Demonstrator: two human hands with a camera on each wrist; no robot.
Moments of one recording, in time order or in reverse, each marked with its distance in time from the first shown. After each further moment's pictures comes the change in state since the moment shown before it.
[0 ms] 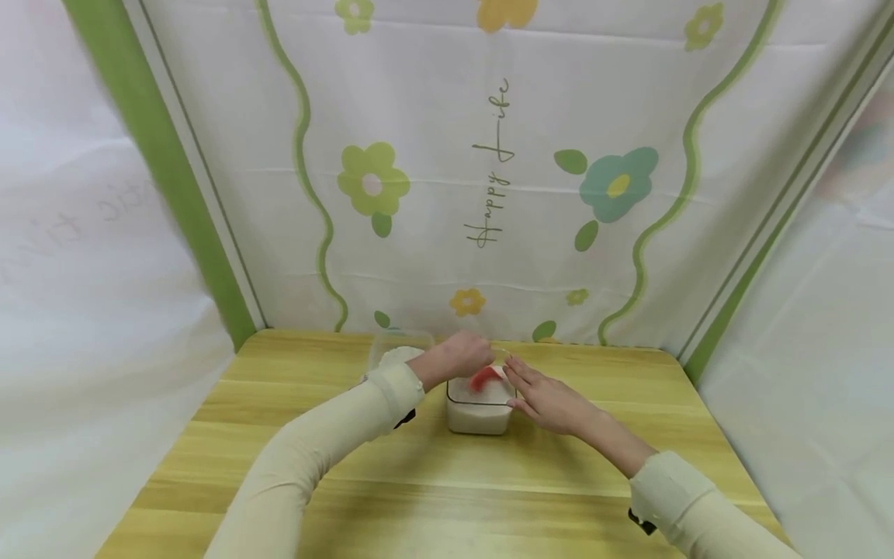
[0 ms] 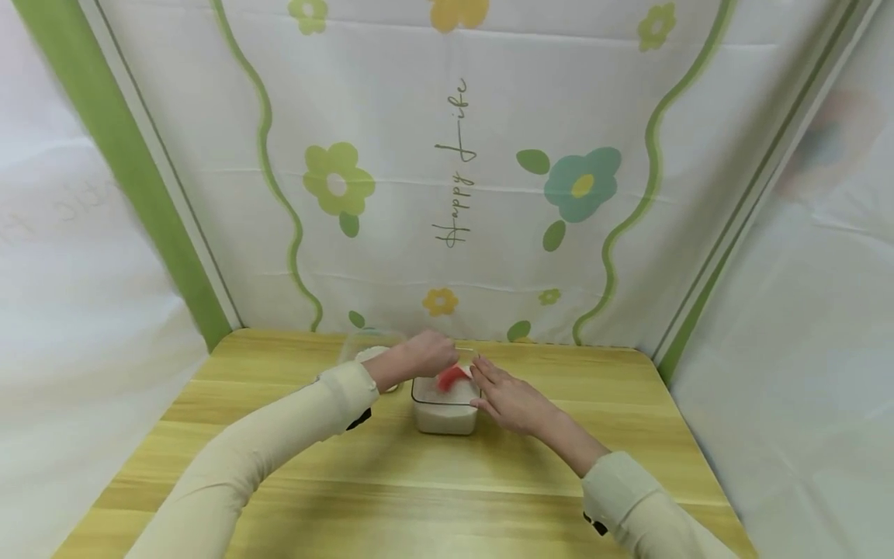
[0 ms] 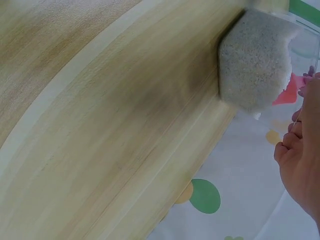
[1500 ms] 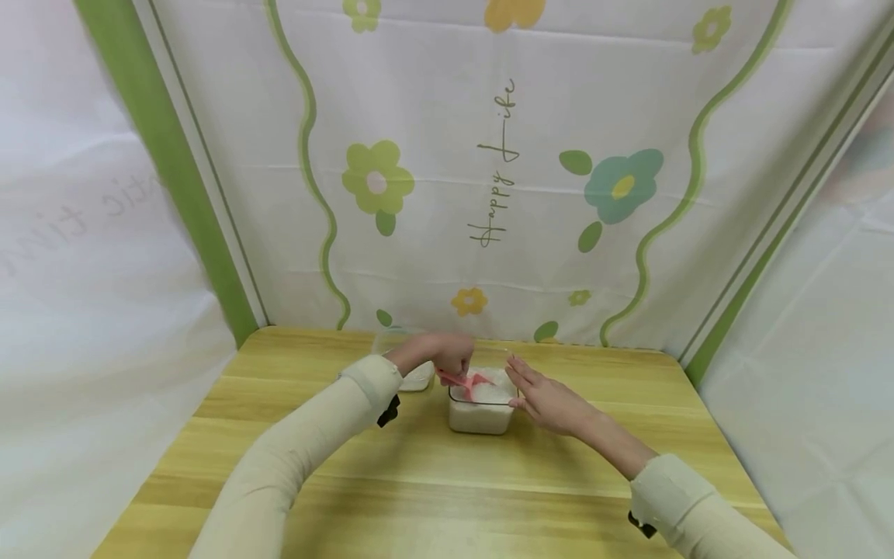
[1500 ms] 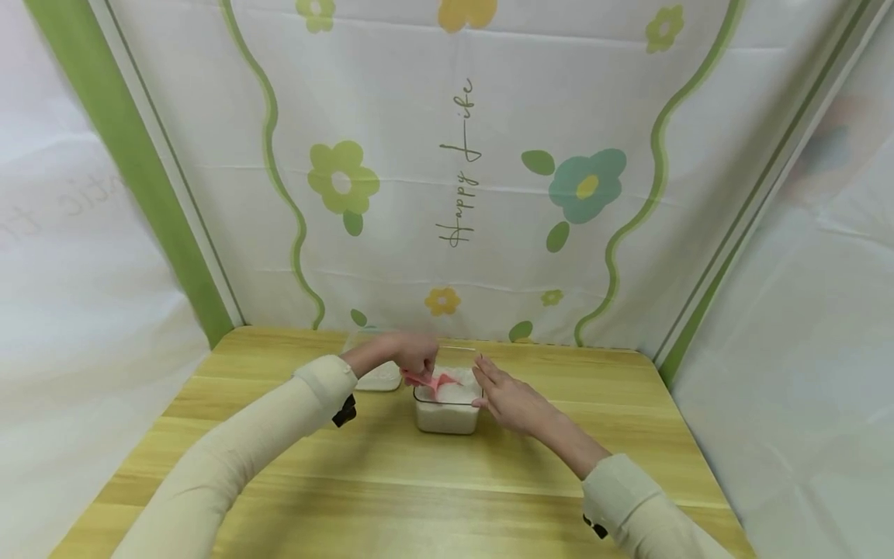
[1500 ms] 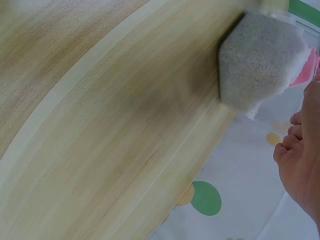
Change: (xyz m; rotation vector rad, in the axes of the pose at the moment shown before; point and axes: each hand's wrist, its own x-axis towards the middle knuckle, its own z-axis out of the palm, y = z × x) left_hand -0.020 -0.041 0.004 -0.767 -0.327 0.133; right_hand 0.003 -0.003 0.004 0.012 0.026 0.009
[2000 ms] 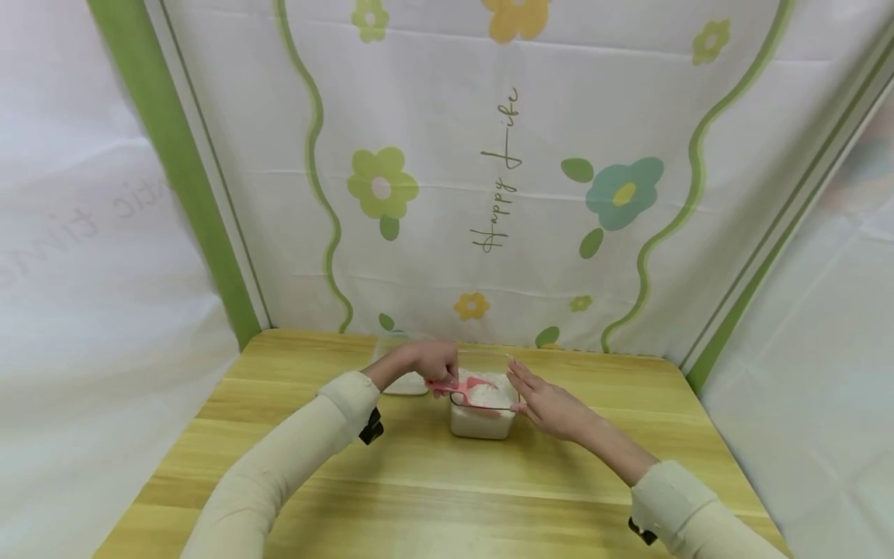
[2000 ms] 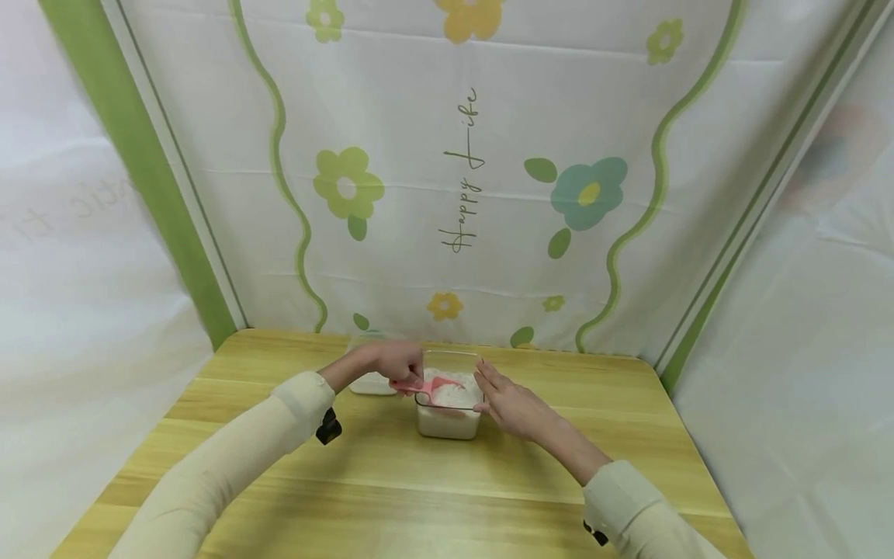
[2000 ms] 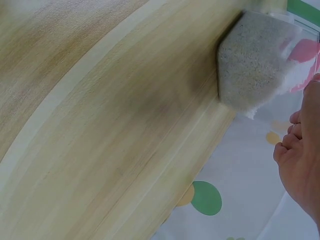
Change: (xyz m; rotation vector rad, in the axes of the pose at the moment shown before) left_hand -0.029 -0.020 0.027 -0.320 0.142 0.101; right_hand -0.002 -0.003 -0.002 -0.001 -0.004 0.007
